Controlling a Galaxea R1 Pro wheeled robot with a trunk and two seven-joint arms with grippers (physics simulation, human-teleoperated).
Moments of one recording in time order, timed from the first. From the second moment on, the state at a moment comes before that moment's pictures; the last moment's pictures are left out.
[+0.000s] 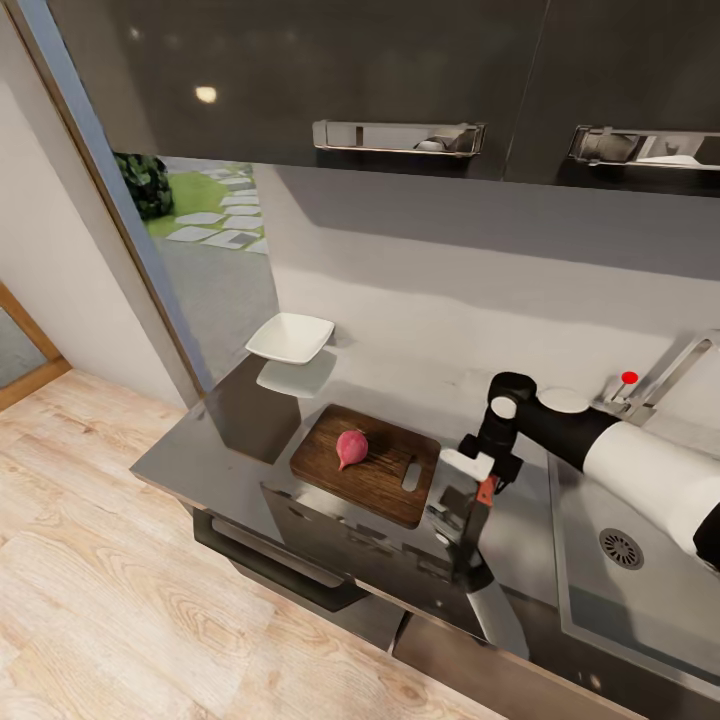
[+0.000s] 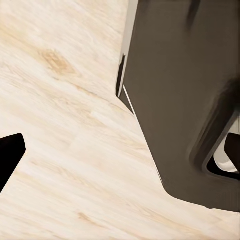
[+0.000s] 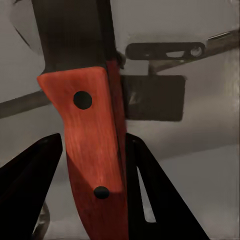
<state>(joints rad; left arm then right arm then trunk) -0.17 0.04 -0.34 0.07 0.52 -0.05 0.01 -1.33 -0.32 1.16 -0.78 0.57 -0.47 1.39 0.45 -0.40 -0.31</state>
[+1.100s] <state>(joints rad) -0.17 0.04 -0.34 0.07 0.52 -0.06 0.01 -1.33 -0.32 1.03 -0.88 0.64 -0.33 1.47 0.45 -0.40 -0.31</state>
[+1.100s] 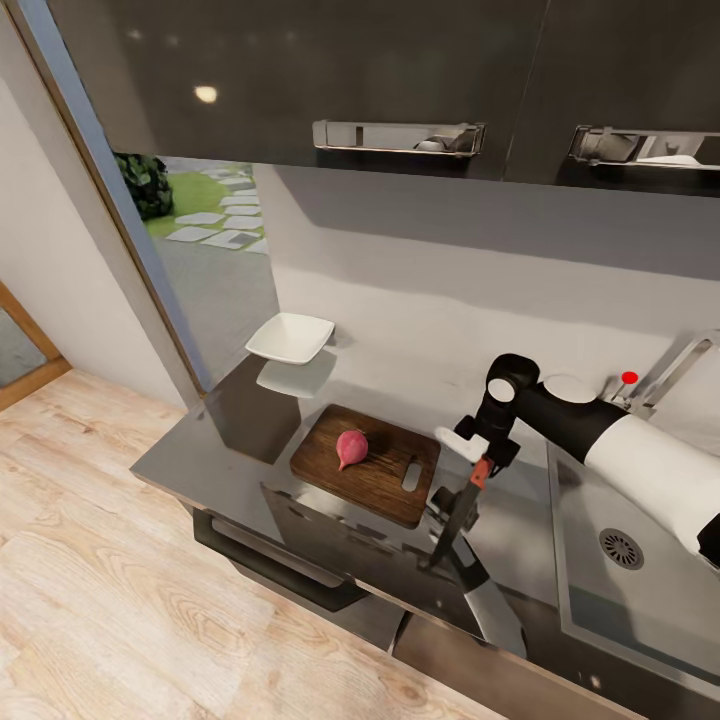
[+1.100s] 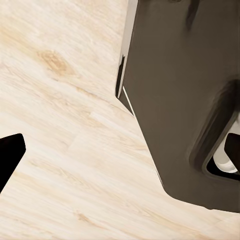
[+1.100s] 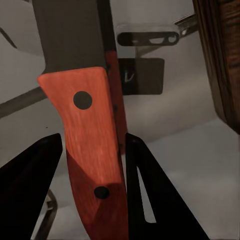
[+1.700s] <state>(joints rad) -0.18 0.04 -0.34 0.07 0.52 -0.06 0.01 -1.33 -0.31 1.03 -0.89 0.64 -0.31 1.47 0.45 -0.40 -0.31</state>
